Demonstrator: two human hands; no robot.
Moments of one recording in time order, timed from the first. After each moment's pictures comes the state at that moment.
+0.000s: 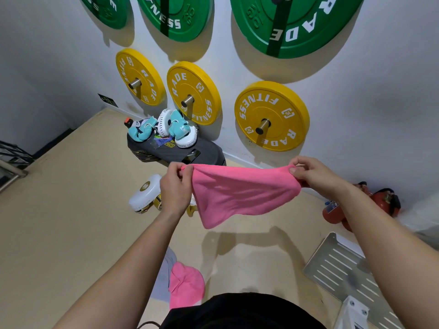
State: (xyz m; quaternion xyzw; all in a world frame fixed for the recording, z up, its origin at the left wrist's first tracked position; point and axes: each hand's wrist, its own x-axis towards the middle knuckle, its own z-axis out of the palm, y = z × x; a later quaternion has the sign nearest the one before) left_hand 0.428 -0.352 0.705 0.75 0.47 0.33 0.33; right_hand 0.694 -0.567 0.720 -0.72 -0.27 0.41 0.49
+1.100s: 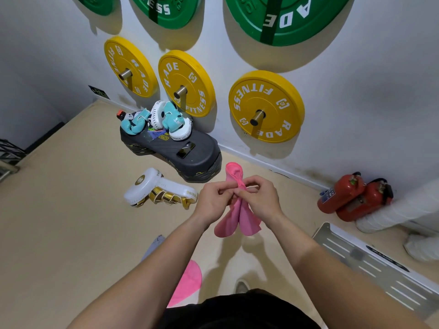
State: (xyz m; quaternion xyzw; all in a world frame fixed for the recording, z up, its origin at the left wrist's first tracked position) left_hand 0.470 -0.428 0.684 0.70 0.36 0.10 0.60; right_hand 0.577 -0.533 0.676 -0.74 -0.20 0.32 0.55
